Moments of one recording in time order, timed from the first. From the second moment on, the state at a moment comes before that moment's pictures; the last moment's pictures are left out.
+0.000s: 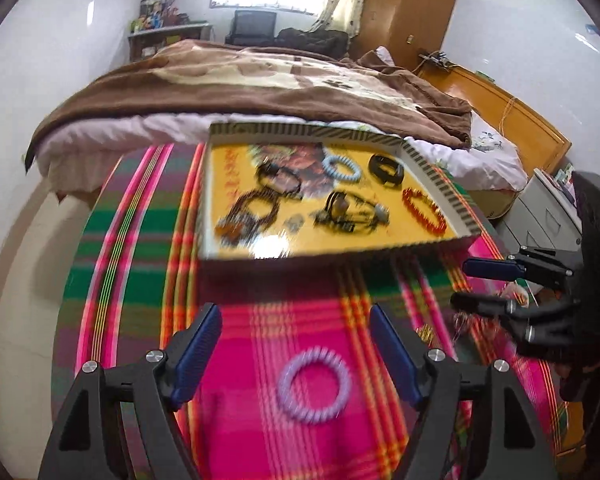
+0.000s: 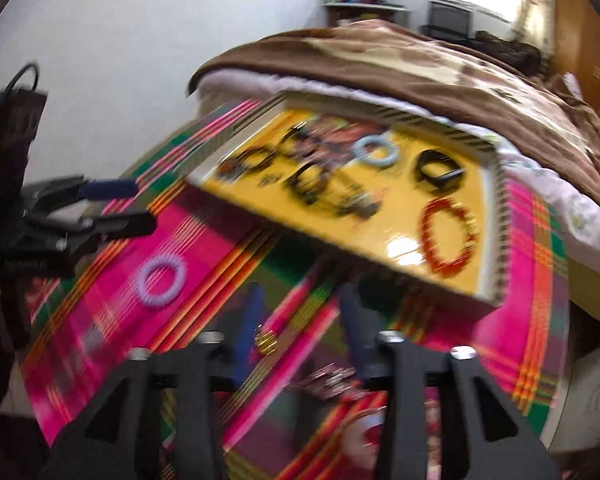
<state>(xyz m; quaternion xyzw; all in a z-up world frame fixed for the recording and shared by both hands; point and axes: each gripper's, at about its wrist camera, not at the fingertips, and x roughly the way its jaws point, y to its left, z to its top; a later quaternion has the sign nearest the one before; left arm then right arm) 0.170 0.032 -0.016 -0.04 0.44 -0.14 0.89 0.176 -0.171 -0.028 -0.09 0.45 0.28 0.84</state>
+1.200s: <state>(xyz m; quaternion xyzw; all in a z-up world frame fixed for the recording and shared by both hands) 0.154 0.052 -0.057 -0.06 0.48 -0.11 0.87 0.158 -0.151 -0.065 -0.09 0.47 0.27 0.84</state>
